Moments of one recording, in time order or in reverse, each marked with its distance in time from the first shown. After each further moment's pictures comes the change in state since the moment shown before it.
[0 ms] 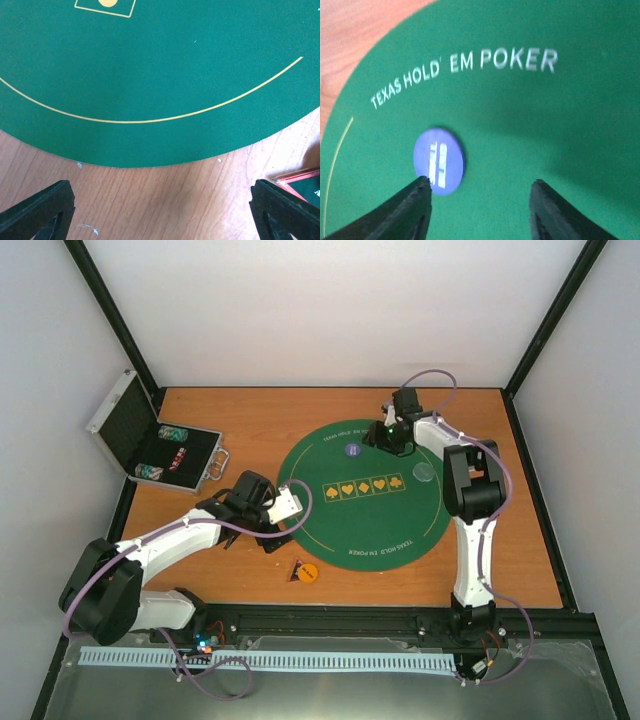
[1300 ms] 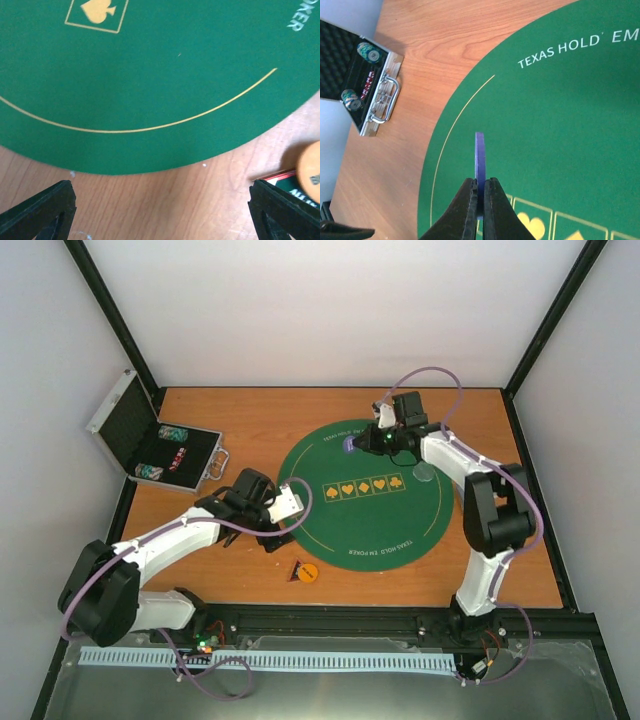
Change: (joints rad) left arm -0.002 -0.011 0.037 -0.055 0.072 0.011; right arm 0.081 -0.425 -0.358 0.141 -0.145 0.002
